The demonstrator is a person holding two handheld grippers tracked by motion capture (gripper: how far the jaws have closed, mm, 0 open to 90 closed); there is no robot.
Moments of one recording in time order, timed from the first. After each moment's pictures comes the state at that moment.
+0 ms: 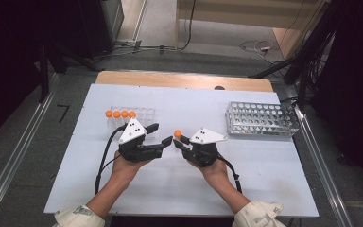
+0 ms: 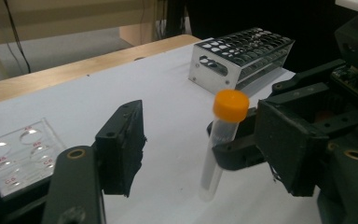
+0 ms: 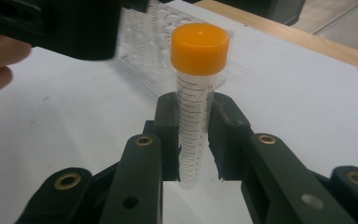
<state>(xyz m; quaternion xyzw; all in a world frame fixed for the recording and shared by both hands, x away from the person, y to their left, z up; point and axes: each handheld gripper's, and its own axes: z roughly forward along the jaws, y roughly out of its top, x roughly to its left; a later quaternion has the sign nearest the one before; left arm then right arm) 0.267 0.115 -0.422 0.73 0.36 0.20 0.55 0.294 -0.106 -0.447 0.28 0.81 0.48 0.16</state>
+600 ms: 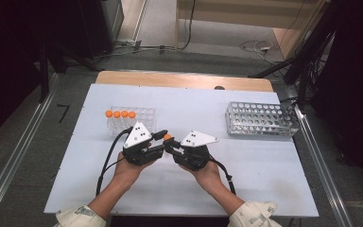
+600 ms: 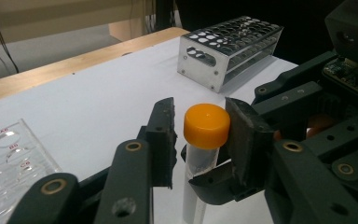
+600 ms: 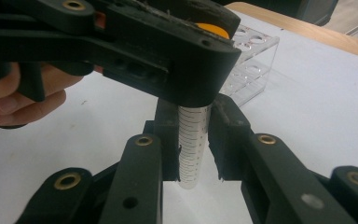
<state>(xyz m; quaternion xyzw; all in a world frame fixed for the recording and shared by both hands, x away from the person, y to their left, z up) 0.264 0.108 -0.427 0.75 0.34 0.20 0.54 0.285 -0.088 -0.446 0.26 0.82 0.50 0.13</state>
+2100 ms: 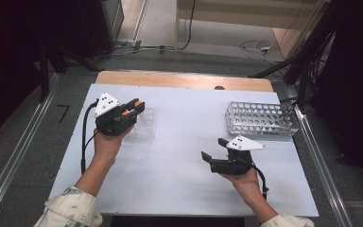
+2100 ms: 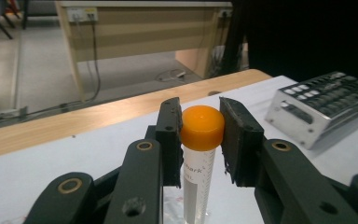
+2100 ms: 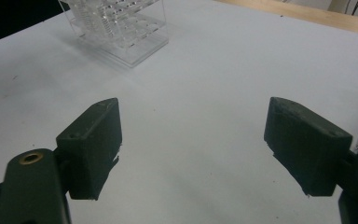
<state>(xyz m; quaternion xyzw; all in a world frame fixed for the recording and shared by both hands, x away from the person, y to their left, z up) 0.309 0.173 -0.387 0.67 0.43 0.29 0.53 0.279 -0.196 -0.447 0.36 0.79 0.46 0.16</state>
